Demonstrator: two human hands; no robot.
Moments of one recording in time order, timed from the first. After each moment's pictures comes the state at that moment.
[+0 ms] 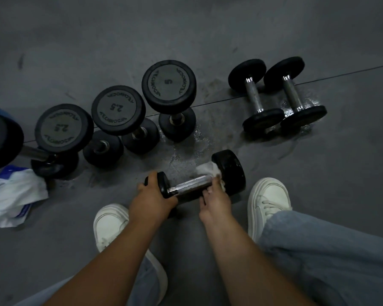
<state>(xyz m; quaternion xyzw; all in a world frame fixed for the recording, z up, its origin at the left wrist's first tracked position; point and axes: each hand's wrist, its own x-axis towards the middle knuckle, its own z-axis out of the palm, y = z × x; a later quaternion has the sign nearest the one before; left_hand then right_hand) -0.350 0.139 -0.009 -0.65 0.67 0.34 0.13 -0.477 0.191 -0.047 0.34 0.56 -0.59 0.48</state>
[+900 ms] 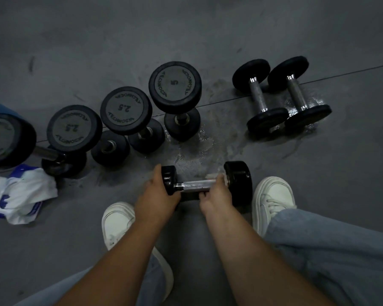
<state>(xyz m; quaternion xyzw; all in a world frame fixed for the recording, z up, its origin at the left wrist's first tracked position) -0.346 0.139 -0.002 -0.64 0.67 0.36 0.08 -0.476 0.180 -0.040 0.40 0.53 -0.59 0.47</state>
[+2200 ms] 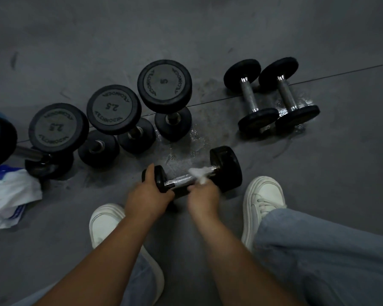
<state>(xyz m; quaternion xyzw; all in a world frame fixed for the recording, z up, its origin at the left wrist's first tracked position) -0.353 0.131 -0.012 -0.65 0.67 0.35 0.11 -0.461 0.194 -0.015 -0.07 0.83 -0.38 0.41</state>
